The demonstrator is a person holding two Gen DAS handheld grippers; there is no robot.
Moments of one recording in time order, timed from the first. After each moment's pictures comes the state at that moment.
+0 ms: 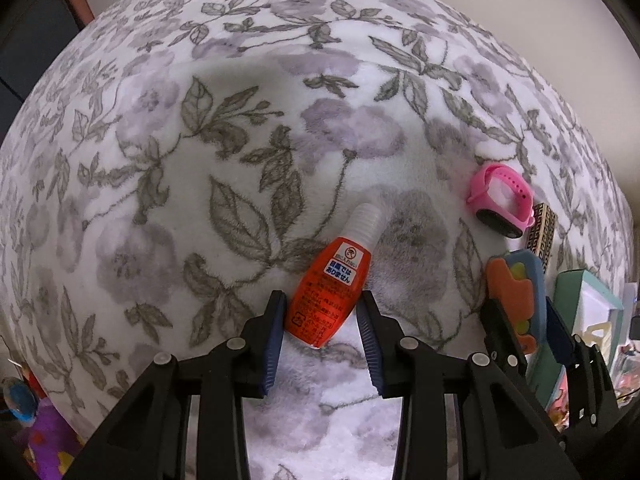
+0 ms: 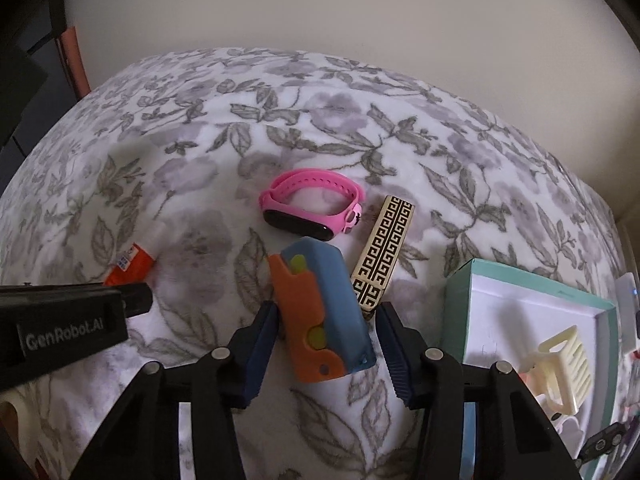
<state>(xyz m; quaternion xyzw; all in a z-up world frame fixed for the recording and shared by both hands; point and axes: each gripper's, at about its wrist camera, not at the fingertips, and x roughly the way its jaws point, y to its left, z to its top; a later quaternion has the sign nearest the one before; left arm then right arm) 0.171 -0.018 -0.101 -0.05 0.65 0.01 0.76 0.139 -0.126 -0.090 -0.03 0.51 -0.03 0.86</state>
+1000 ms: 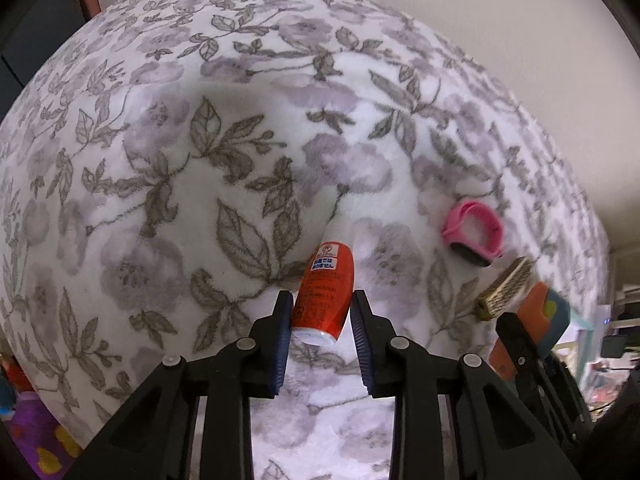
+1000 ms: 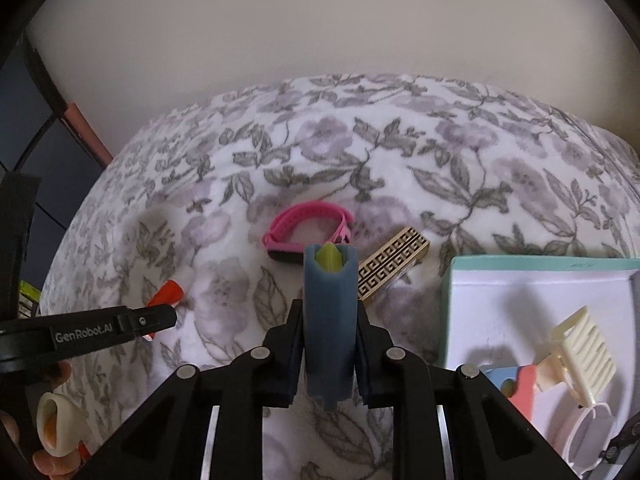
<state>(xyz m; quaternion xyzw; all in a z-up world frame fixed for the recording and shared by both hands) 0.172 0.016 -0.074 -0.12 0.62 -0.01 0.77 0.132 -0.167 -0.056 0.11 0.47 0.02 0.87</state>
